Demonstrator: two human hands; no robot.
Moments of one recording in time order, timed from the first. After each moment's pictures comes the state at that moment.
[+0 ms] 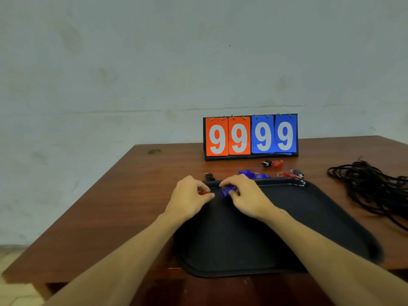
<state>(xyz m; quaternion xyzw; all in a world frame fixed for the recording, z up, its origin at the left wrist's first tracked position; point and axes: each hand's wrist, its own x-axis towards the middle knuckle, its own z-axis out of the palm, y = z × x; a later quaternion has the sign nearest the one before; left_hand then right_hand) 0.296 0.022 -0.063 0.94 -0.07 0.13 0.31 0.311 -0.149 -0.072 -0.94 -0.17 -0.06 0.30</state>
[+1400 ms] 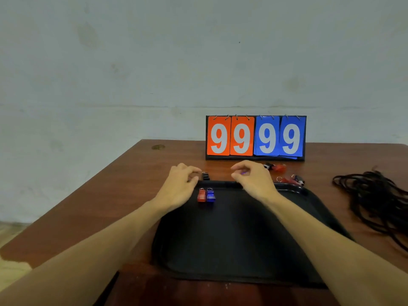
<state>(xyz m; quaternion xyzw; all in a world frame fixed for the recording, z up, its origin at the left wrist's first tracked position) 0.312 0.018 -0.057 0.94 -0.07 0.14 0.30 0.340 -0.179 -0.052 -0.88 -0.08 -0.11 0.46</state>
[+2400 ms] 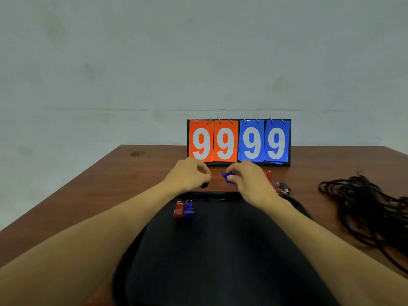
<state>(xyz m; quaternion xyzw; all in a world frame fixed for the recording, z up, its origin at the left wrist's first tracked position) 0.369 -0.043 -0.021 0.95 -0.10 0.07 0.30 0.363 -0.213 -0.039 -0.95 -0.13 -0.14 0.26</state>
